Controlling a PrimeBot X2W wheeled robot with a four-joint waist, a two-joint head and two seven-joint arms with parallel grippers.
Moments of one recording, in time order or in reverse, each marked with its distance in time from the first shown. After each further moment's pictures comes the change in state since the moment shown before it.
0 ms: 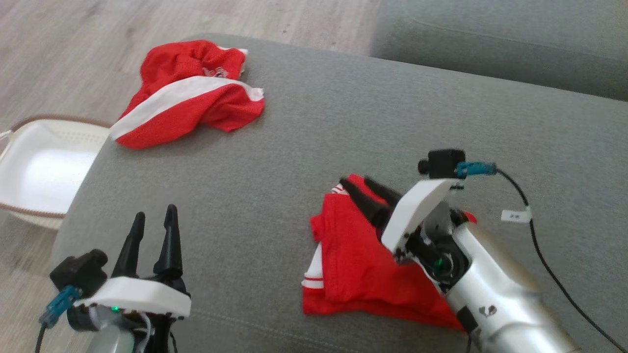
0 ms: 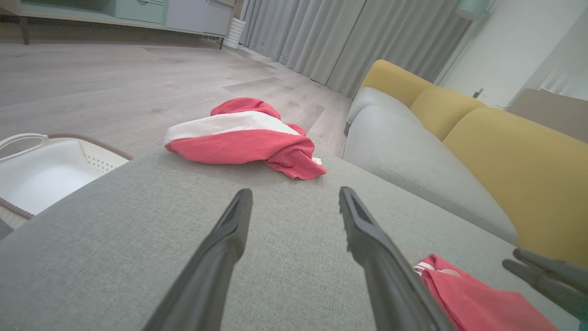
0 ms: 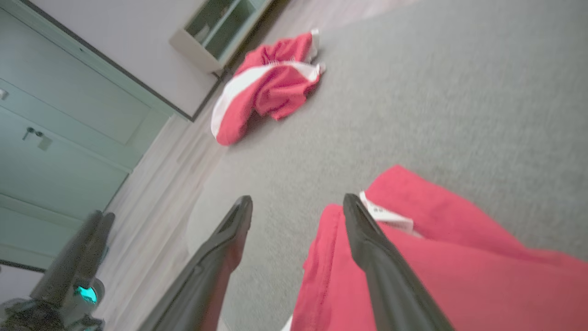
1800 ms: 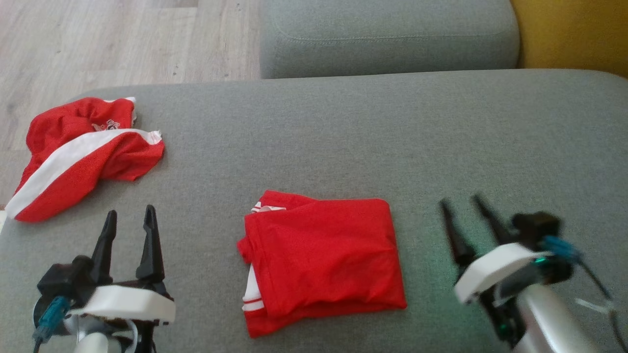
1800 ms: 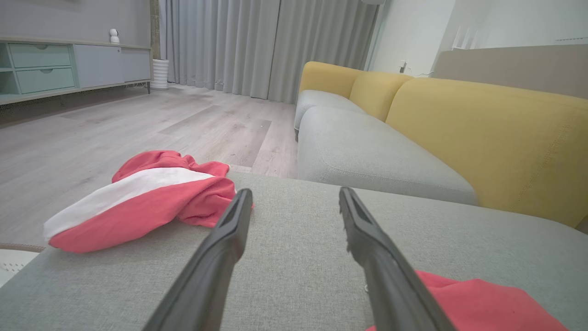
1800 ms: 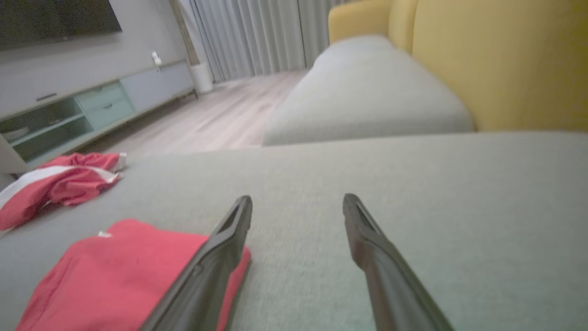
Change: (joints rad) left arm 0.045 -0.069 0.170 -0.060 0.296 -0.045 -0.001; right arm 0.298 -0.104 -0.321 -0.141 -0.568 0.000 -0.441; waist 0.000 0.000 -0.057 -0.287
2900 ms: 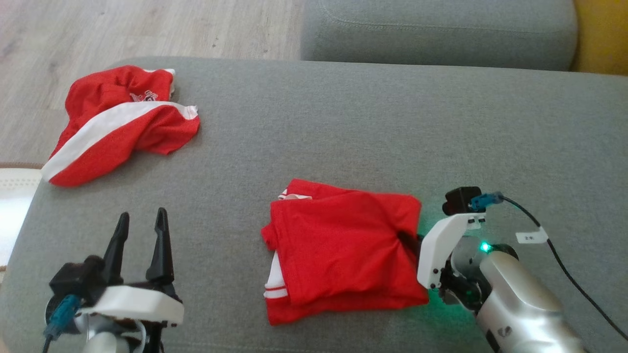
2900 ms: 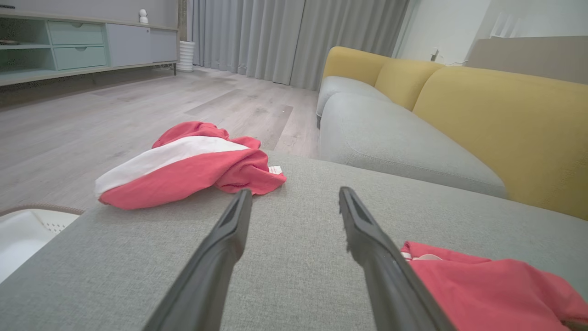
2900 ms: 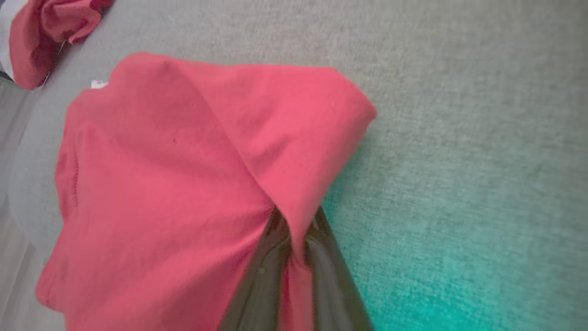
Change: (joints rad) left arm -0.011 -0.025 0.002 0.038 0.020 -0.034 0.000; right arm -0.265 0.054 0.247 0.369 0.306 0.000 0.542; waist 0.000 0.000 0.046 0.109
